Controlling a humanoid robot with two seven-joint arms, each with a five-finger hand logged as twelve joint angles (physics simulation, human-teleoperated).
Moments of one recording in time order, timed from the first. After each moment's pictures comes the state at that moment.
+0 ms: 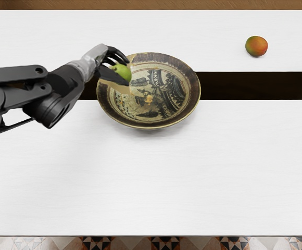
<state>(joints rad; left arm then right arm) -1.36 0.46 0.09 -1.35 0.32 0.52 0.17 -0.10 0.00 -0.13 0.18 0.05 0.26 -0.12</state>
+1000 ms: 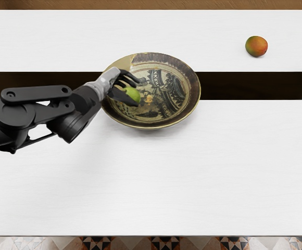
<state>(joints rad) -1.28 0.32 0.13 -1.23 0.31 0.52 0.17 -0.10 0.00 -0.13 0.18 0.05 0.26 -0.12</state>
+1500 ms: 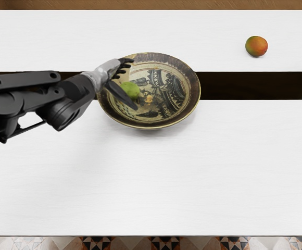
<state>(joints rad) -1.32 0.38 0.10 -1.23 0.30 0.38 0.16 -0.10 0.00 -0.13 0.18 0.05 0.26 -0.12</state>
